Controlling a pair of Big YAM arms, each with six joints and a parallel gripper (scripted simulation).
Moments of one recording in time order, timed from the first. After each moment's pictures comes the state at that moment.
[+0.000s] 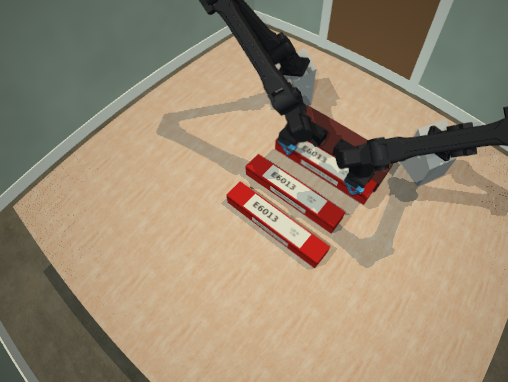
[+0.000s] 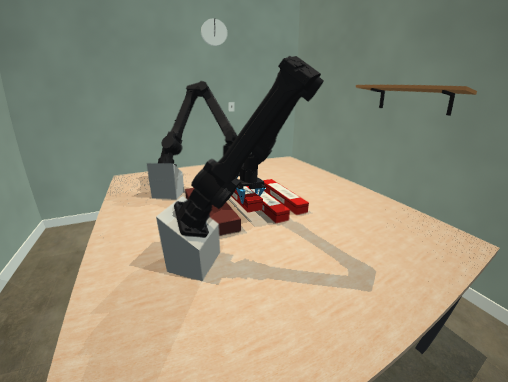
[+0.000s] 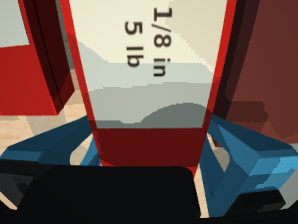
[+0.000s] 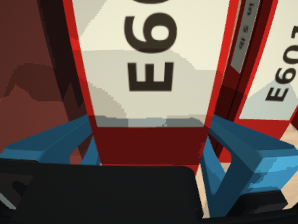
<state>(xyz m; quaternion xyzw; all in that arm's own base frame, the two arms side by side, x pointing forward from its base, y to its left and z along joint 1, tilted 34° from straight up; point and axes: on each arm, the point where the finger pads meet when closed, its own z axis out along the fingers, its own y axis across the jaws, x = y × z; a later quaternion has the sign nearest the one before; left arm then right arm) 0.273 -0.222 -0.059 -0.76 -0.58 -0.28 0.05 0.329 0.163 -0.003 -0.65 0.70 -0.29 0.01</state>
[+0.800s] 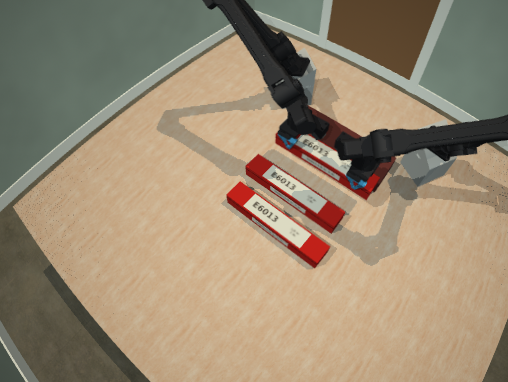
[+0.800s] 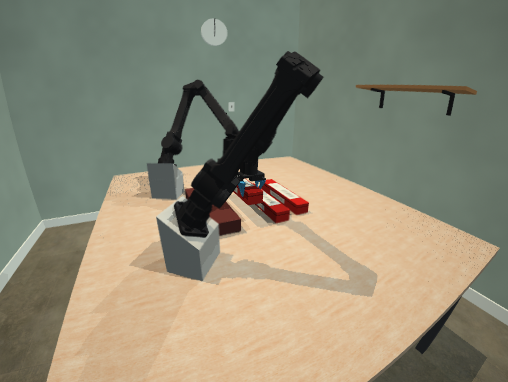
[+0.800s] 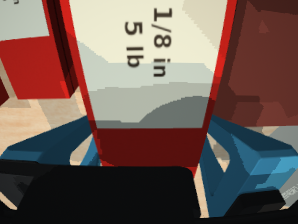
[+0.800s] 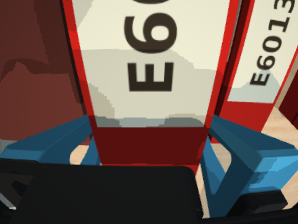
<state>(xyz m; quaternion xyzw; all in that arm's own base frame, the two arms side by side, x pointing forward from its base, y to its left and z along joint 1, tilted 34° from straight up) 0.260 -0.236 -0.032 -0.76 -0.58 -0.29 0.05 0.315 0.176 0.025 -0.65 0.70 -0.29 0.01</state>
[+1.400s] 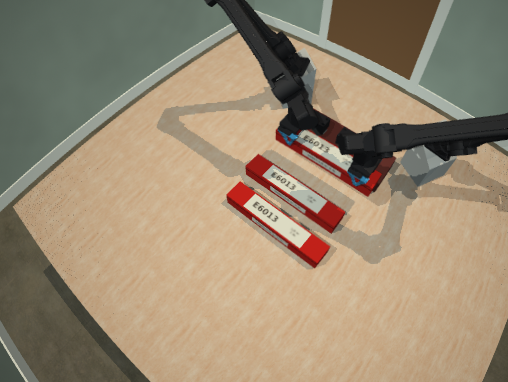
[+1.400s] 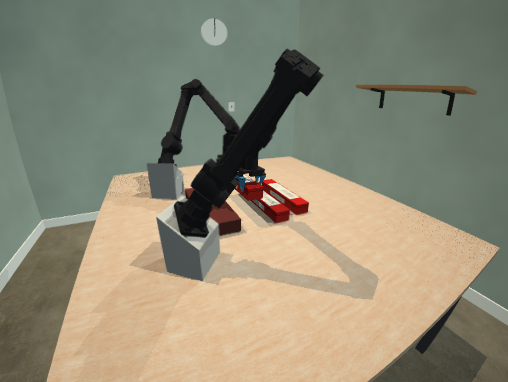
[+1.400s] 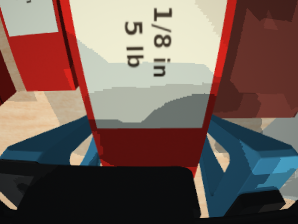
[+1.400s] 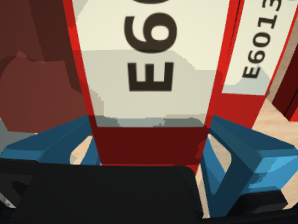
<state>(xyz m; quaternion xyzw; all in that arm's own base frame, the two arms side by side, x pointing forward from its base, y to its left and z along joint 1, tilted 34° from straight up) 0.251 -0.243 -0.015 -0.76 -0.58 -0.29 0.05 0.307 0.184 0.041 -0.65 0.70 -0.29 0.01</state>
